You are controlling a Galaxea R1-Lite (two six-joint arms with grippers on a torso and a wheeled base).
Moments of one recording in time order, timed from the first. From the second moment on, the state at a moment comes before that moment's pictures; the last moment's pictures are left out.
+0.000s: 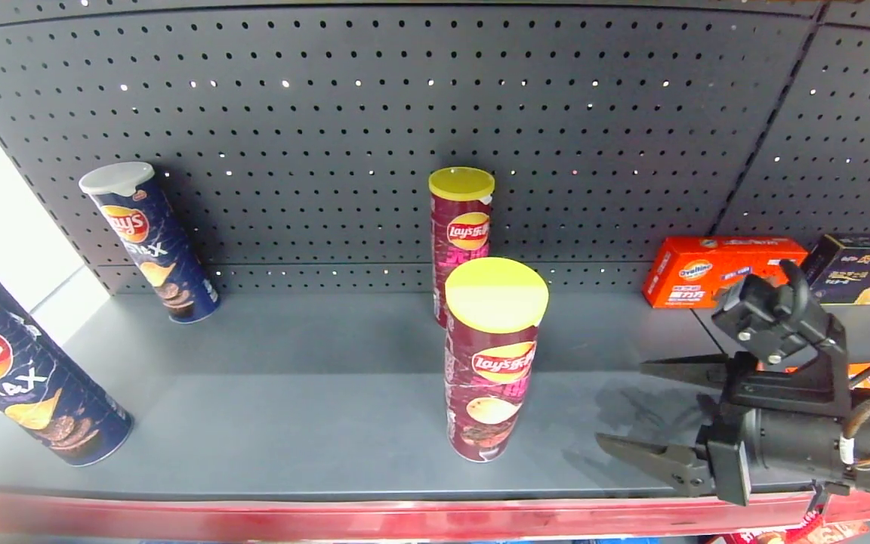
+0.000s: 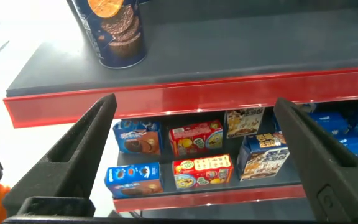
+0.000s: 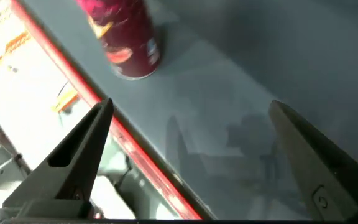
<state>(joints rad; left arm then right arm) 0.00 0.00 -0.01 0.00 -0.05 0.05 0.59 1.34 -0.66 -0.27 0.20 -0.18</state>
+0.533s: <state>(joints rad) 0.00 0.00 -0.01 0.00 -0.05 0.04 0.63 1.52 -0.78 -0.28 0.18 -0.18</state>
